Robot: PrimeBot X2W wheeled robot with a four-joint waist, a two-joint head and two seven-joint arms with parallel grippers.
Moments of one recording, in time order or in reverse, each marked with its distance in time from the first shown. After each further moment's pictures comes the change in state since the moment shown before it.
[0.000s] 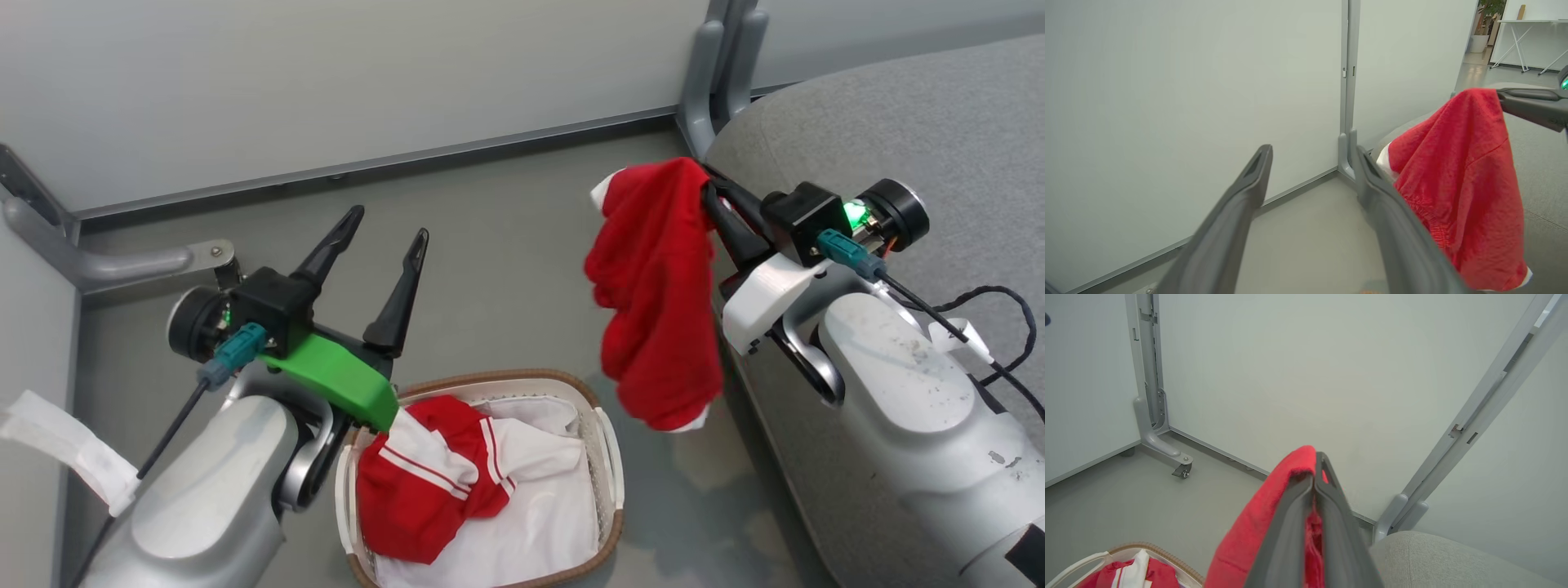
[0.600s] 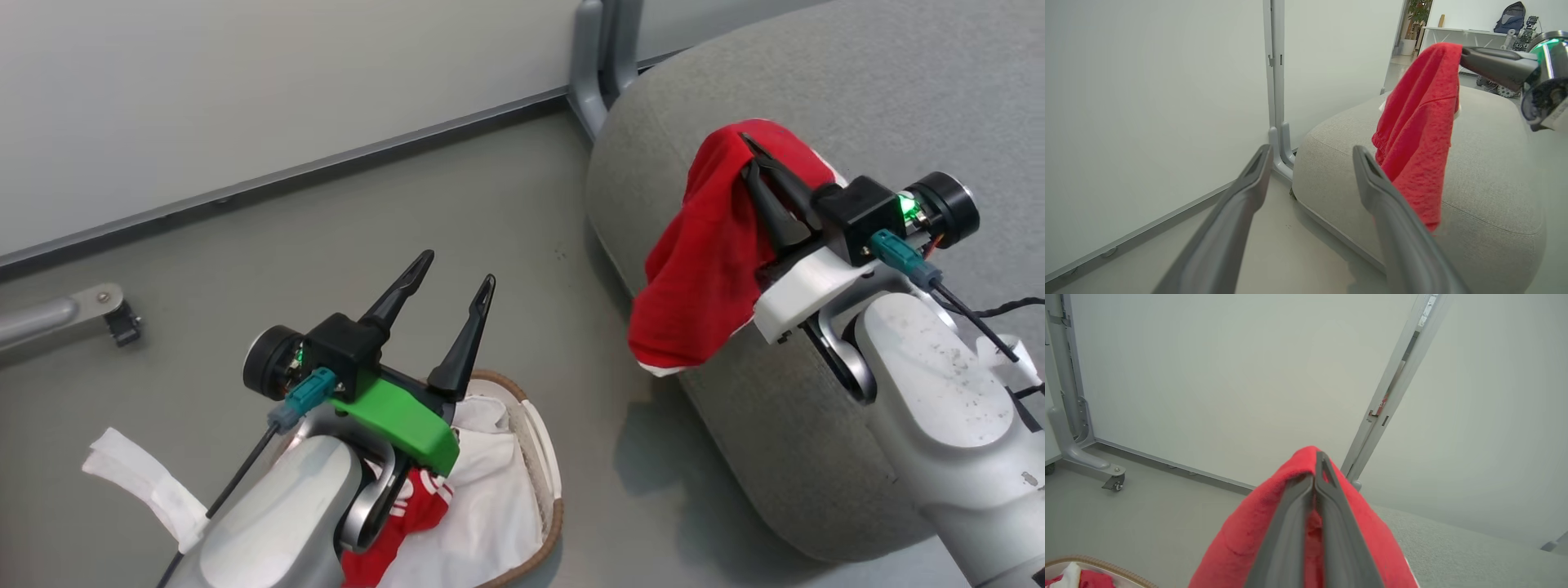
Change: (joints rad) left arm 0.082 -0.108 -0.009 -0.006 0.052 -0.008 -0.016; right arm 0.075 -0.013 -0.148 -0.132 -0.073 0.000 0.000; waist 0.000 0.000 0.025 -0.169
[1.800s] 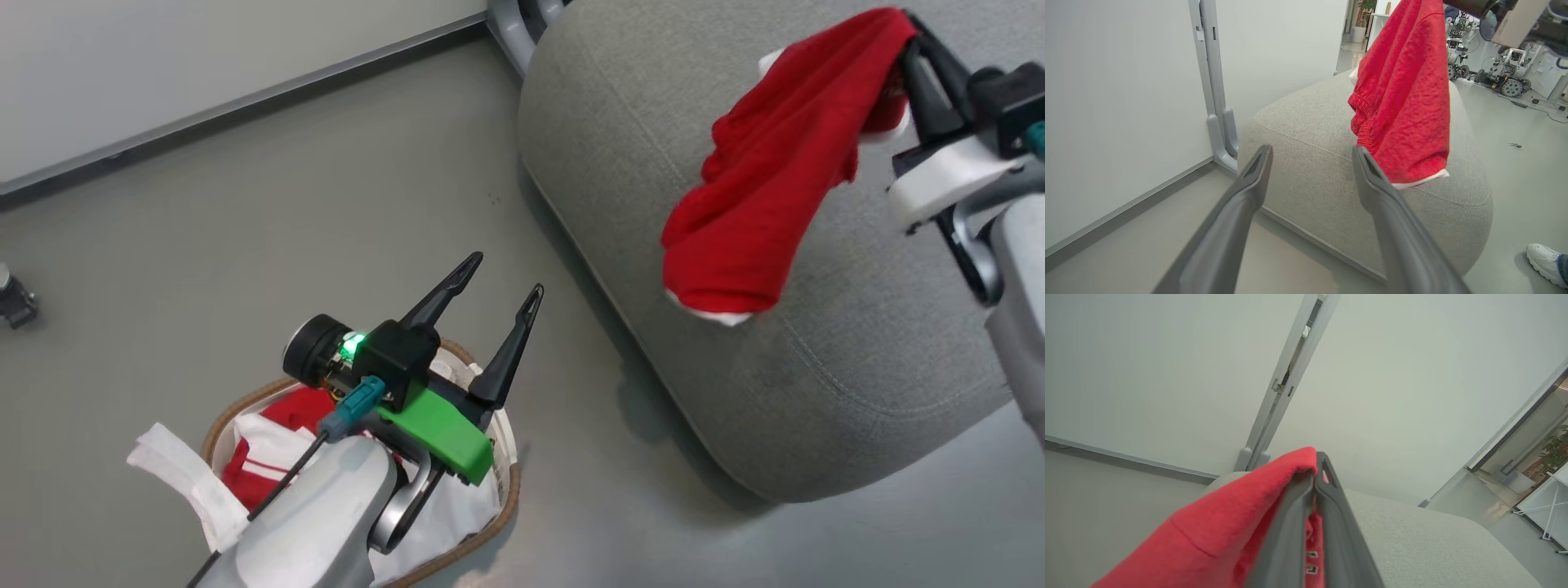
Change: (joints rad) left arm -0.007 -0.054 -0.024 0.001 0.103 -0.041 0.000; right arm -0.120 -0.116 -0.154 0.057 -0.068 0.000 0.000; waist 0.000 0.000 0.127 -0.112
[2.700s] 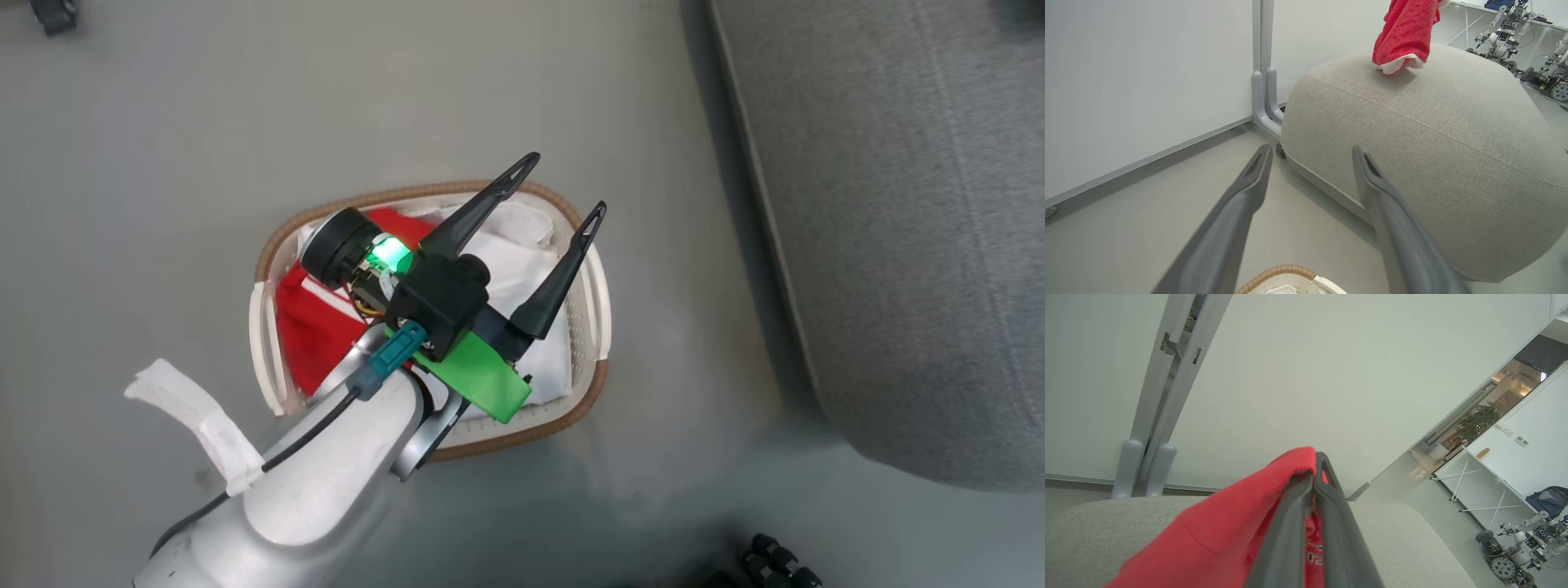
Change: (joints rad) left arm -0.173 -0.002 -0.044 -0.106 0.094 -0.003 0.030; right arm -0.448 -0.287 -0.326 0.240 -0.121 0.000 0.146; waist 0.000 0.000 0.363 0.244
